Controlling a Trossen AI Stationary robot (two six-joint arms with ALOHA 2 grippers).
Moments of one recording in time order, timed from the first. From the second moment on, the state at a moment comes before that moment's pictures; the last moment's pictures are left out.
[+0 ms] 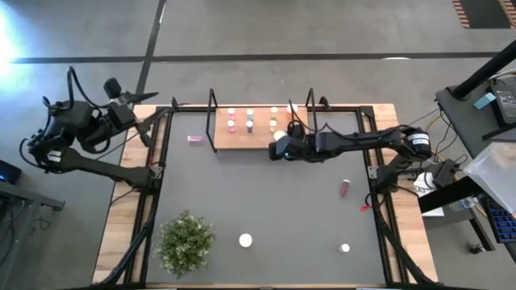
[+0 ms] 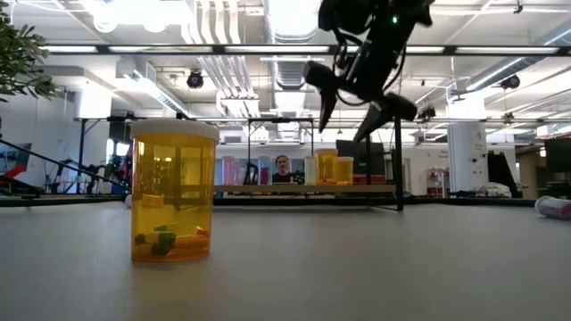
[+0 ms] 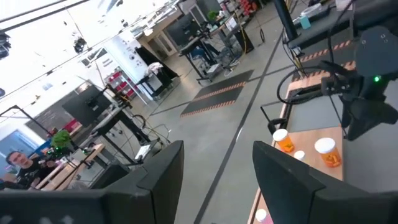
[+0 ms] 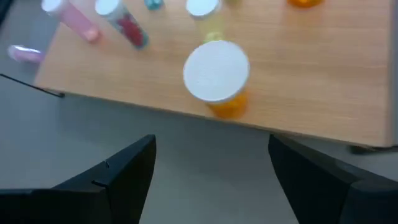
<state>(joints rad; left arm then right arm) -0.07 0.72 1.34 -0.74 -0.72 0.53 -0.11 1.55 1.21 -0.60 0.47 1.15</state>
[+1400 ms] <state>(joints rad) -0.07 0.65 1.33 -0.74 -0.72 0.53 -0.29 1.68 1.61 -0.94 0.20 0.70</state>
